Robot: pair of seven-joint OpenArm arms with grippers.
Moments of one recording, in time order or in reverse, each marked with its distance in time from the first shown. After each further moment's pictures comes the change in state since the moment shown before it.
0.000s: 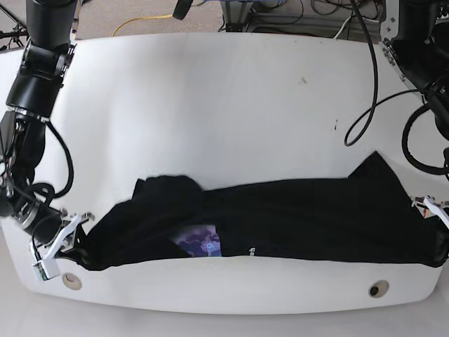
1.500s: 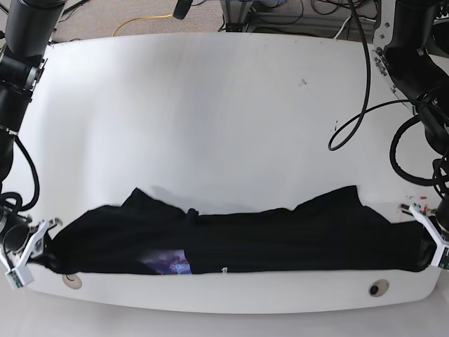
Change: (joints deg) left arm -1.0 3.3 3.8 -1.0 -0.1 0.1 3.7; right arm 1.5 7.8 -0.4 -0.2 -0.2 2.2 -6.0
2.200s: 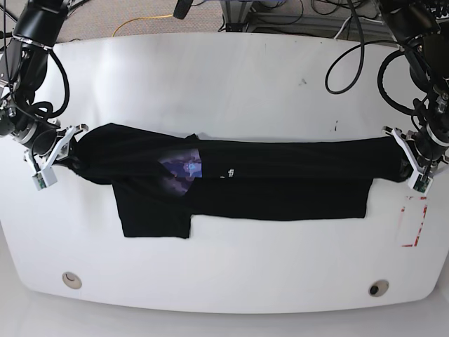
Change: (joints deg) left arm 27.2 0.3 -3.9 -0.1 0.0 0.1 -0.8; right arm -34.6 -9.3 15.2 12.2 0.0 -0.2 -0.3
